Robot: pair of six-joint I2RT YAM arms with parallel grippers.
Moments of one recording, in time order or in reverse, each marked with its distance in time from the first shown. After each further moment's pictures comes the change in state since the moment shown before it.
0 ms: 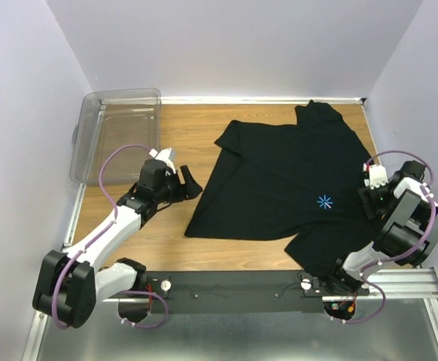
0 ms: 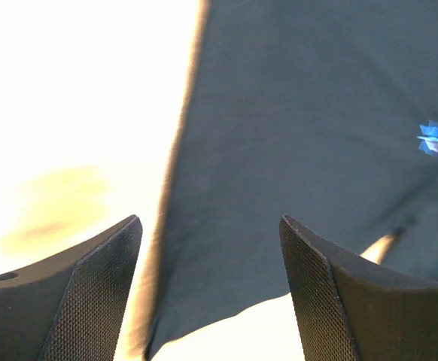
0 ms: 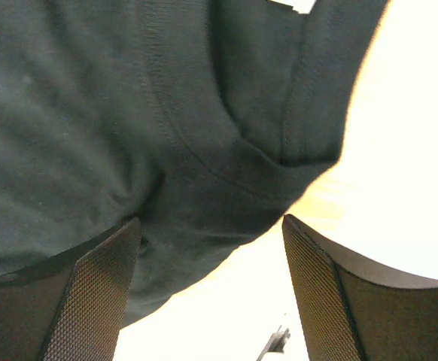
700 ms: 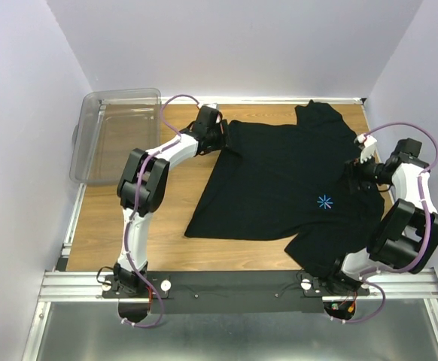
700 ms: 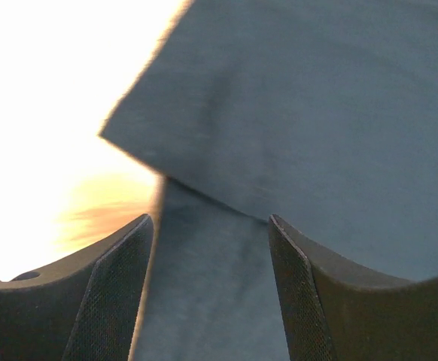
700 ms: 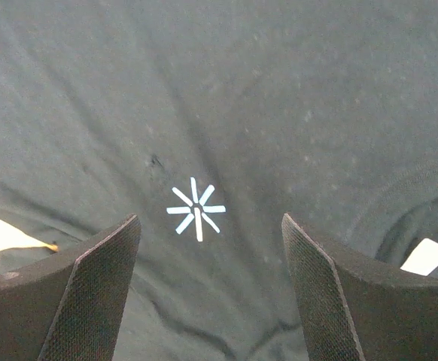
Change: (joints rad) left arm -0.077 1.028 0.991 -0.023 -0.112 0.035; right arm 0.143 -0.087 0.189 -0.243 -0.627 0.064
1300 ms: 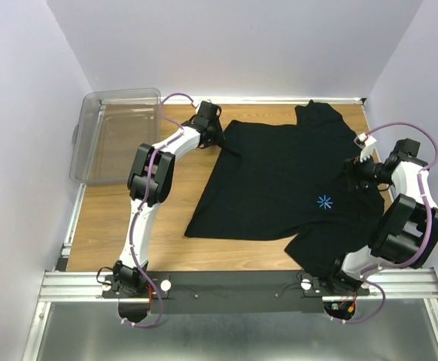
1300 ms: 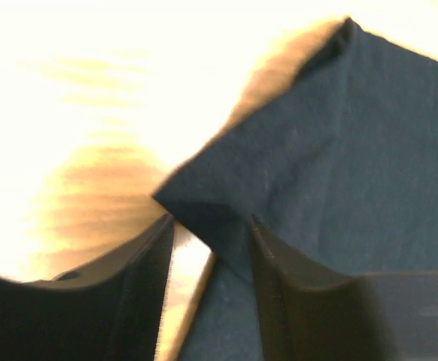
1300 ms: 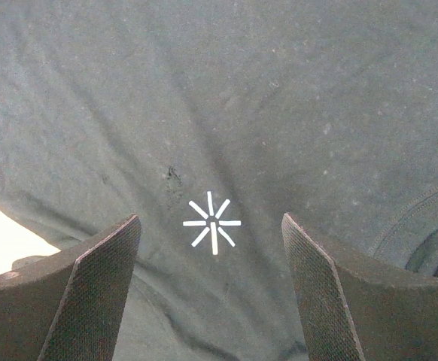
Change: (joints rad) left arm 0.050 0.206 0.250 -0.137 -0.092 -0.089; right arm 0.000 0.041 0.010 0.000 -0.077 0.034
